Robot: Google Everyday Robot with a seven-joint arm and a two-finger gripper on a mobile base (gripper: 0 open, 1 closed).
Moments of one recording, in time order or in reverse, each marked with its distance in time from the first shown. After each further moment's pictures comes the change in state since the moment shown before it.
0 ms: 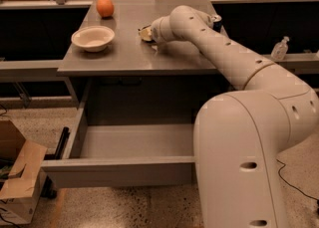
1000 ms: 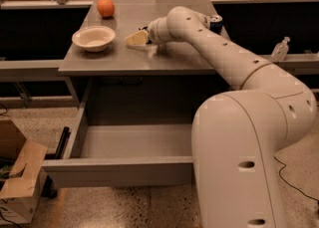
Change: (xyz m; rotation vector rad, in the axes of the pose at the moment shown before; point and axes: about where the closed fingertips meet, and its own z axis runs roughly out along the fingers) arm 0.002 0.003 0.003 -0.004 0.003 0.000
